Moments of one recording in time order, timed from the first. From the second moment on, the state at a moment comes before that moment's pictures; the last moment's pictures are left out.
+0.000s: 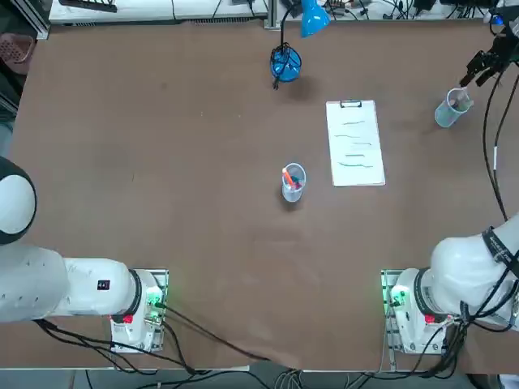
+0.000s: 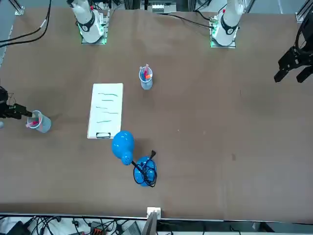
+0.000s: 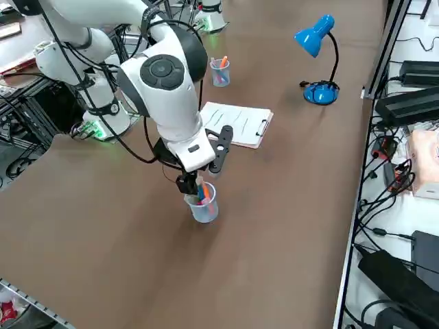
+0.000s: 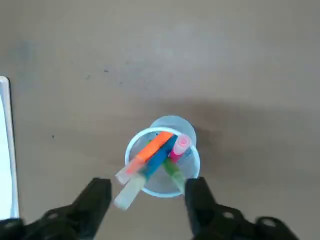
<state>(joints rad) -0.46 0.45 0.03 -1.63 0.07 1.95 -0.59</state>
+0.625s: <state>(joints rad) -0.46 0.42 0.03 -1.50 0.08 1.86 -0.54</state>
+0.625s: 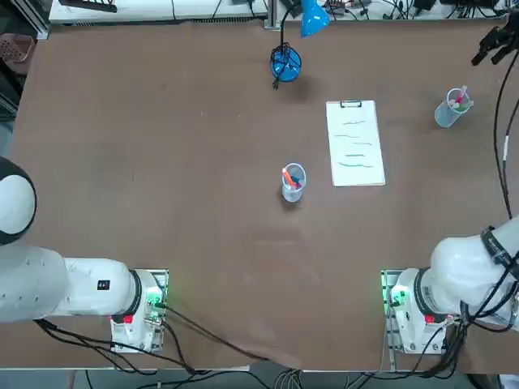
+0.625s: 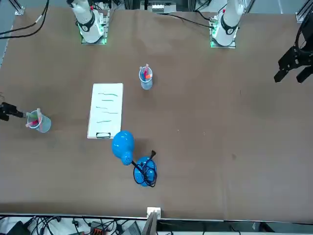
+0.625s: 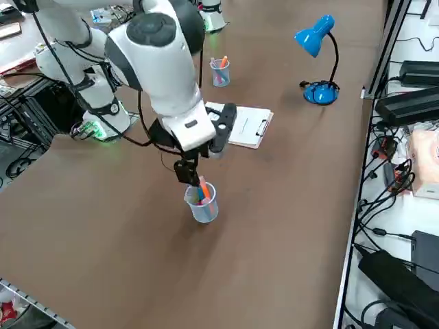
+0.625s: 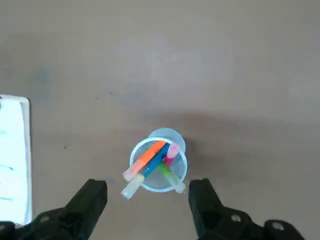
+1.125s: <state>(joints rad) -0.42 0.28 0.04 -1.45 0.08 1.78 -0.39</state>
